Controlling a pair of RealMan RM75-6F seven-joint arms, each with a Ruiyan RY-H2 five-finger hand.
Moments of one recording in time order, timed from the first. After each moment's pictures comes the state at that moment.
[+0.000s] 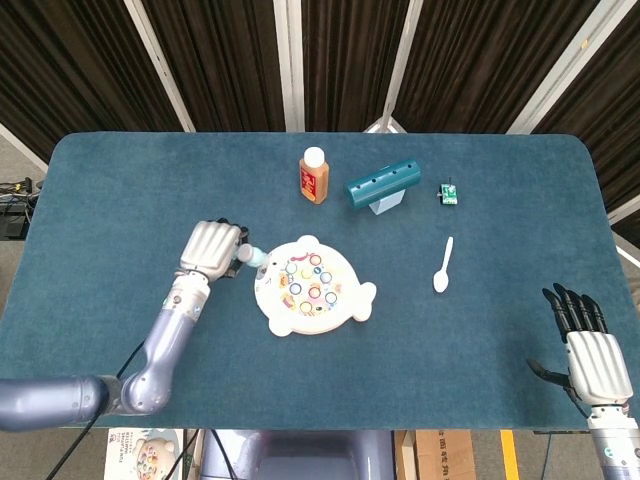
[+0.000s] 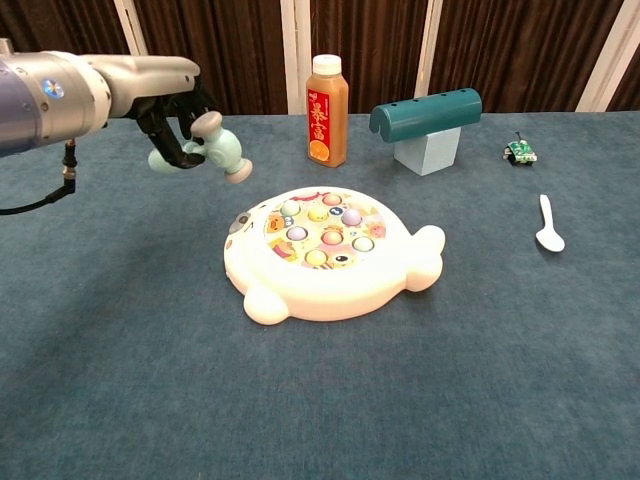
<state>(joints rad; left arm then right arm) -0.95 -1.48 -0.32 -1.71 0.56 1.12 0.84 0.08 -1.11 0.05 -1.64 -1.49 1.44 0.04</state>
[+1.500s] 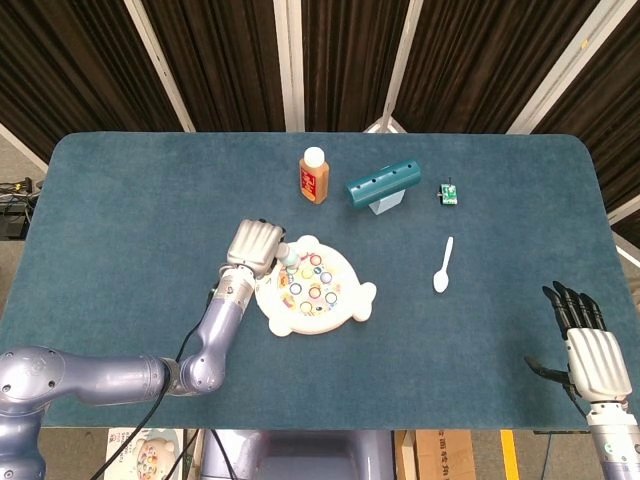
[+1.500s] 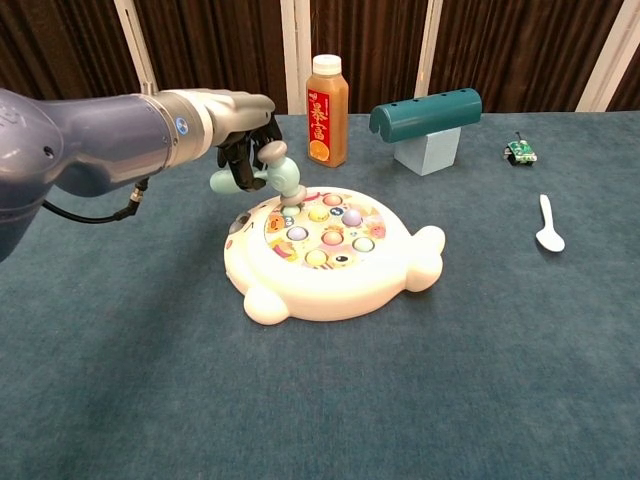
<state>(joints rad) -1.16 -1.67 -0.28 -1.45 0.42 1.07 0.90 0.09 -1.11 0.06 -1.65 -1.47 1.42 0.07</state>
